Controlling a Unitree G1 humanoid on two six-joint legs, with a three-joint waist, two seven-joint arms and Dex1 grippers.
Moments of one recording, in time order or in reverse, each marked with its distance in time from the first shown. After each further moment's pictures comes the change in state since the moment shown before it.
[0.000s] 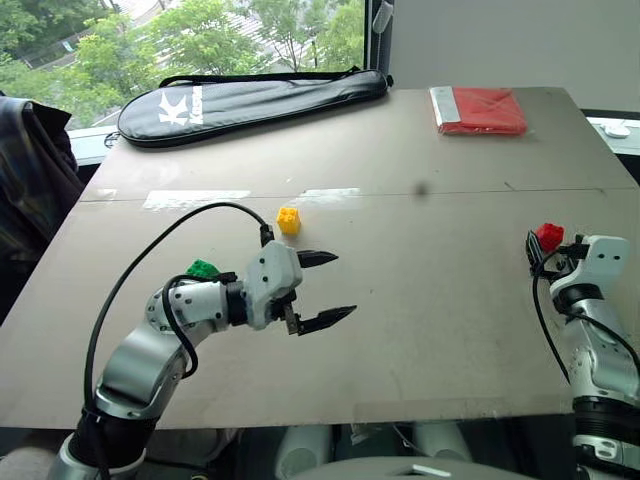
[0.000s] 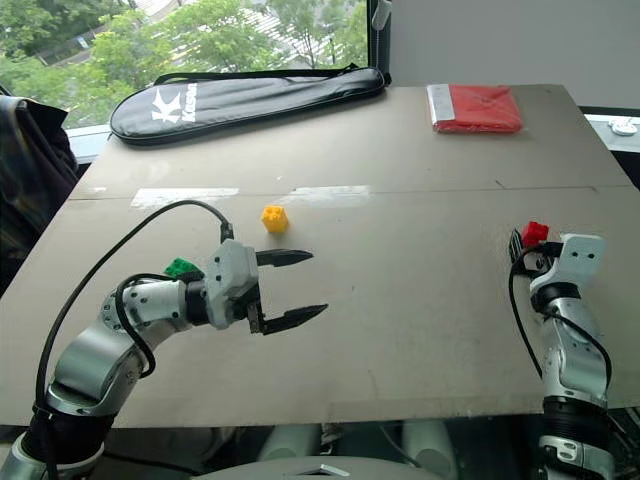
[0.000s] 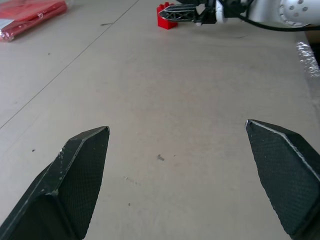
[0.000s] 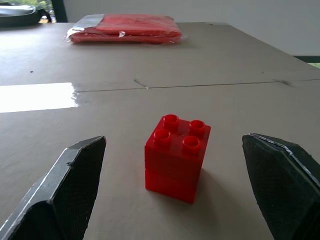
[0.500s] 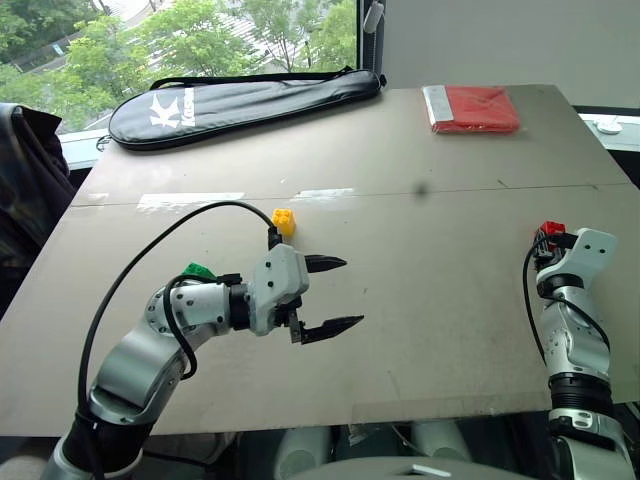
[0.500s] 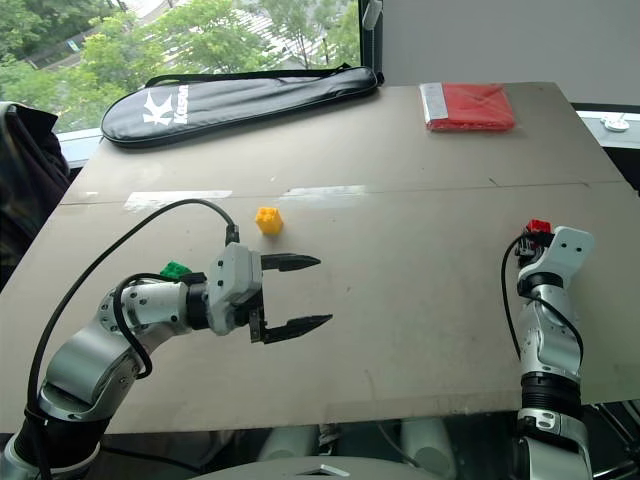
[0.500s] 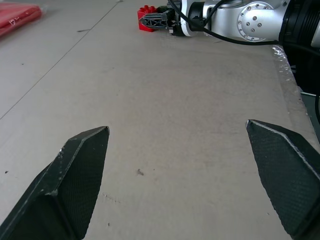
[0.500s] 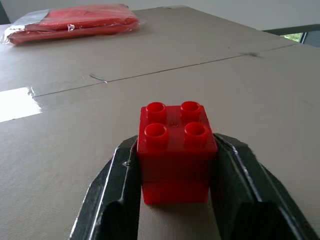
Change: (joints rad) left arm -0.006 0.010 -0.006 -0.039 -0.007 0.043 0.009; right arm -0.086 0.042 -0.005 0.127 -0.016 -0.024 -0.092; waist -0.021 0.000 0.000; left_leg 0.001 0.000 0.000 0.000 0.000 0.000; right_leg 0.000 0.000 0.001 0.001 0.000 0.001
